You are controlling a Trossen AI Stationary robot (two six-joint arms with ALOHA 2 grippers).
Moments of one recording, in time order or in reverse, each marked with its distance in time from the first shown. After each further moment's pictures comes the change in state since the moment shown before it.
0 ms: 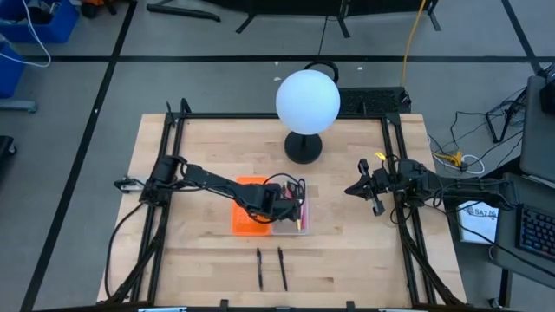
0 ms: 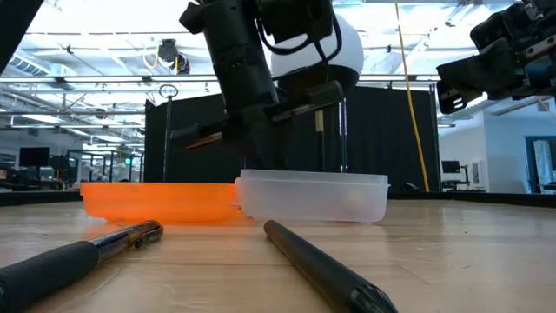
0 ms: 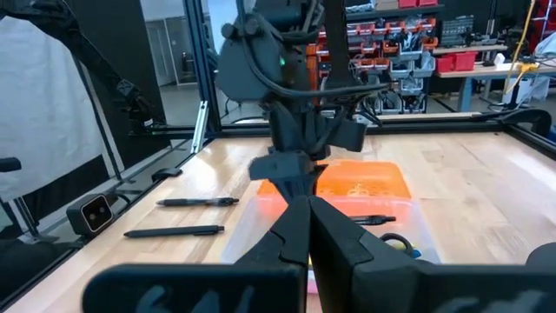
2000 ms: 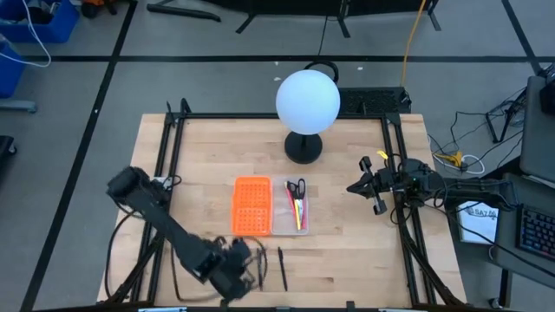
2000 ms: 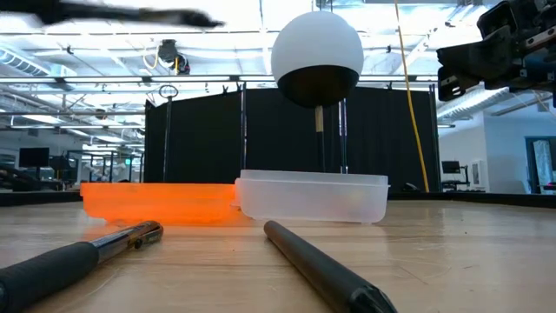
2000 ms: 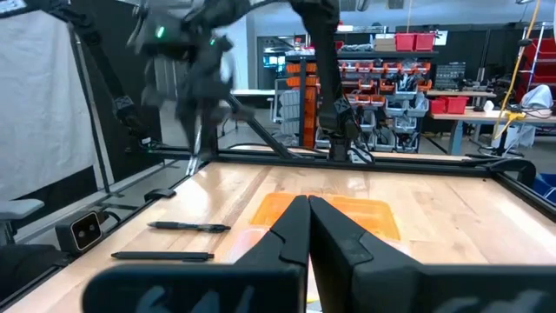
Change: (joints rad) left arm -0.538 -0.248 -0.003 -0.232 -0.074 0.271; right arm 0.000 -0.014 0.000 0.082 0.003 -0.051
